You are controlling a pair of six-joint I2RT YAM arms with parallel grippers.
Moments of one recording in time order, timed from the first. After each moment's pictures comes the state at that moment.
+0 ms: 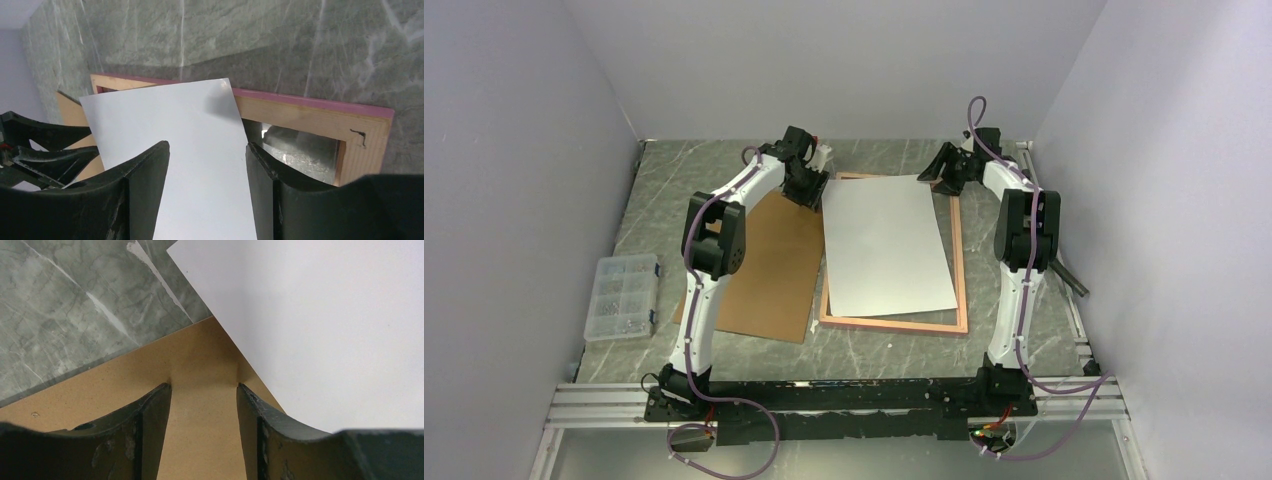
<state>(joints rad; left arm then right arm) -0.37 2.40 2.08 -0.75 0.17 0.11 -0.06 2.31 1.80 -0.35 -0.56 0.49</state>
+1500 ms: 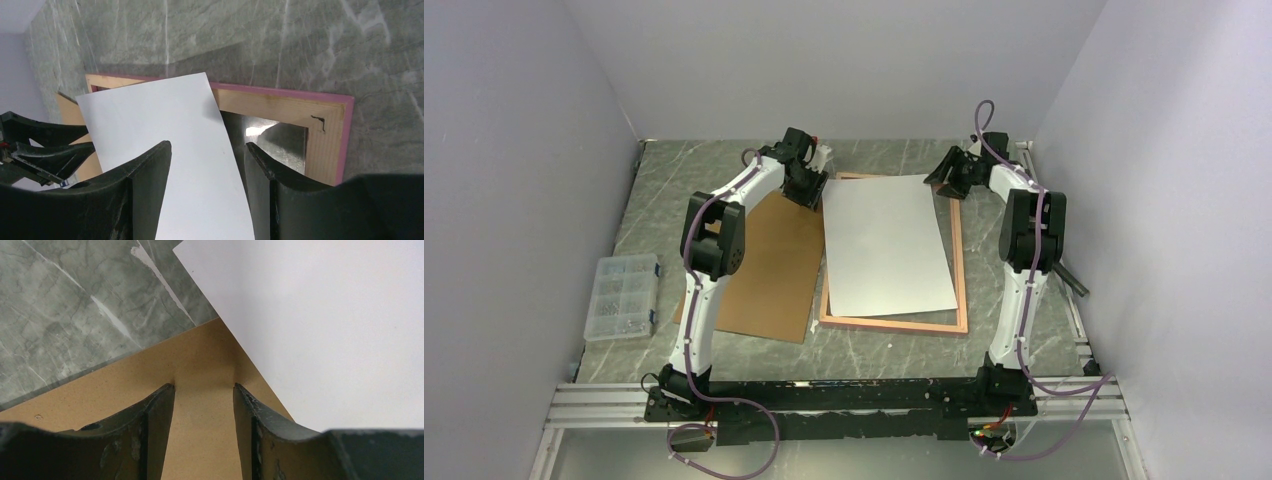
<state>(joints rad) -0.37 2.39 2.04 -0.70 0.16 0.12 -0.09 2.29 1.74 -0.31 -0.59 0.48</state>
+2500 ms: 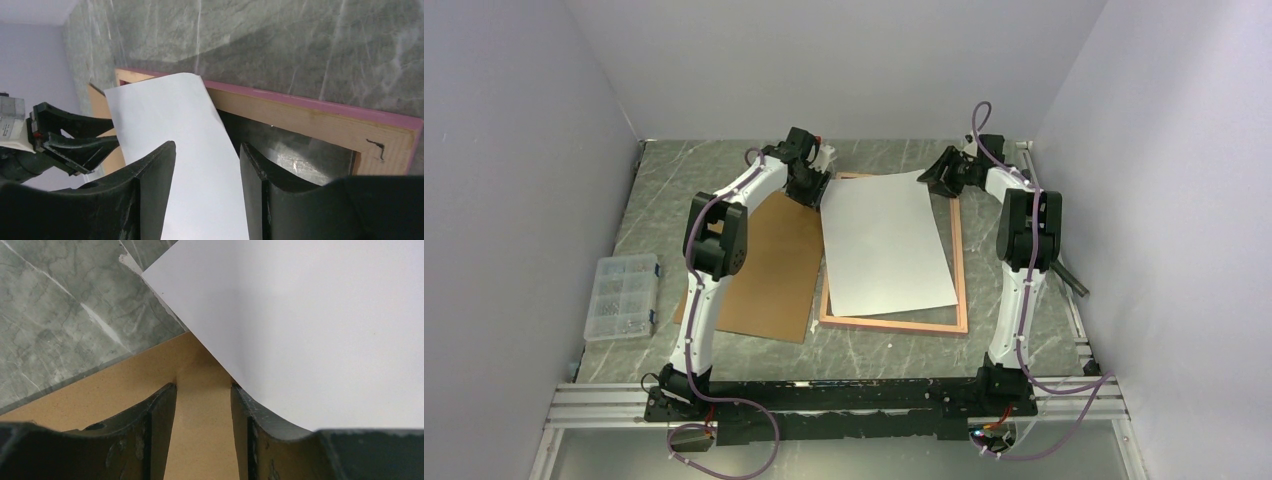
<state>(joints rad) -0.39 2.40 2.07 -0.72 0.16 0.12 -0.08 2.32 1.73 -0.22 -0.68 0.56</state>
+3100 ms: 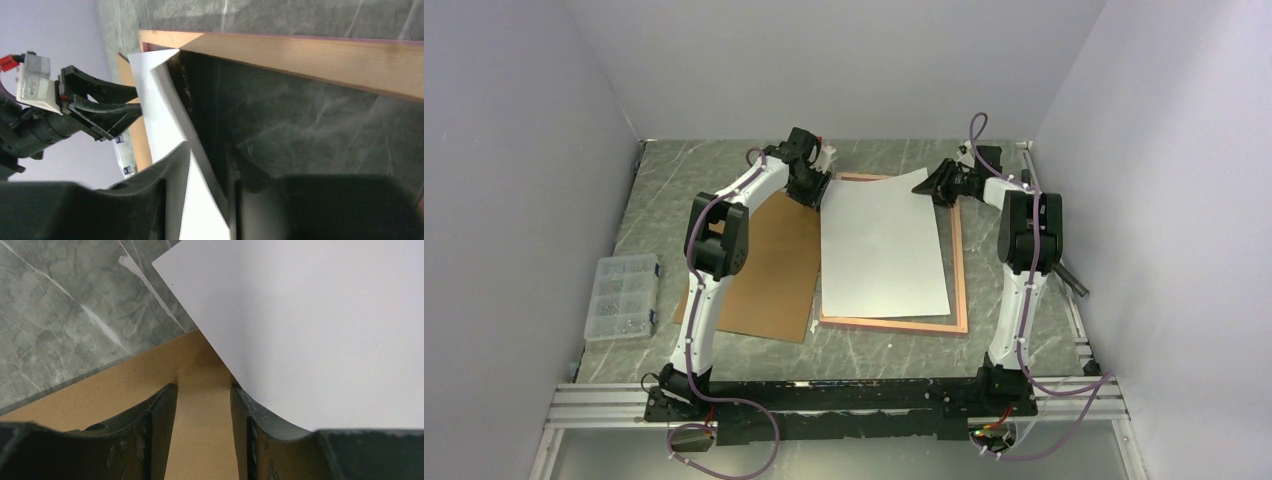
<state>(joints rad) -0.39 2.41 2.08 -0.72 0.15 0.12 -0.07 2.28 1.57 -0.10 -0.85 0.64</state>
